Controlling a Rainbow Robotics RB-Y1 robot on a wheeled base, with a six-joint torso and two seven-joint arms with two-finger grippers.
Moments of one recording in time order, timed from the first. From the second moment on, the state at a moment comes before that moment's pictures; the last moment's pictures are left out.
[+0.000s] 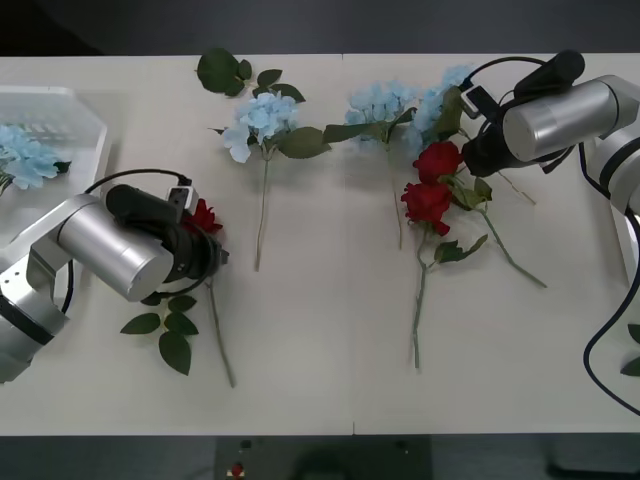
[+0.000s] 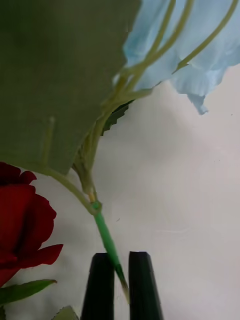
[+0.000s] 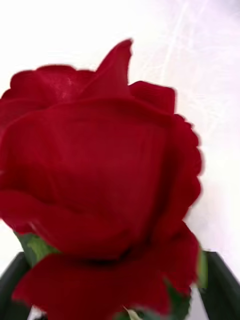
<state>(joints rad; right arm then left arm) -1.03 -0.62 0.73 -0.73 -0.85 0.75 1.80 -0.43 0.64 -0.53 -1.58 0.49 1.08 -1.01</state>
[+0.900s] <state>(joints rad) -0.96 -1.14 0.60 -0.99 -2.07 1.01 2.40 -0.43 0.71 -0.38 -1.73 0.72 1.15 -1.01</state>
